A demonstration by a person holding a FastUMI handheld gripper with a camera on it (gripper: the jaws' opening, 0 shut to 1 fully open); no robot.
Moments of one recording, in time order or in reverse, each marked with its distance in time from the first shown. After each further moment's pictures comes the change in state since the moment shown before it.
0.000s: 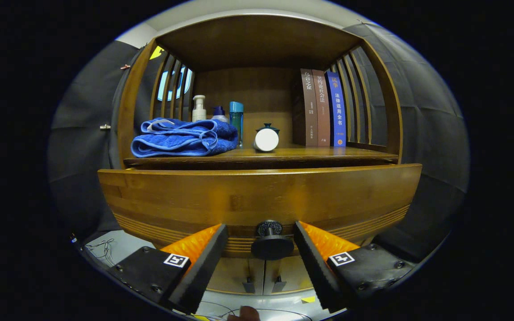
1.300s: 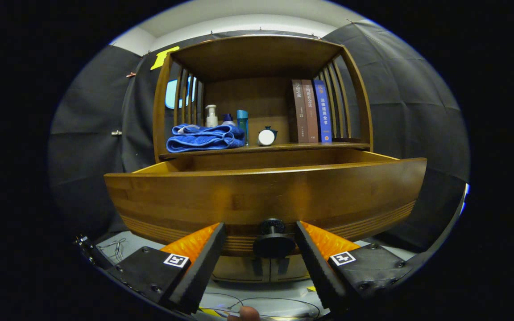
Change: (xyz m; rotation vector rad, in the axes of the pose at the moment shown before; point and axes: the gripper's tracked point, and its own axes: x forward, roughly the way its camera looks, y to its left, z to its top) arm -0.120 0.002 -0.029 0.022 -0.032 0.032
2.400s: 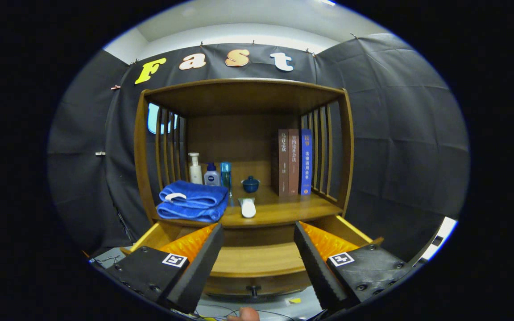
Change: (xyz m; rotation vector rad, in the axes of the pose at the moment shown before) arm -0.022 -0.017 0.163 -0.010 -0.080 -0.125
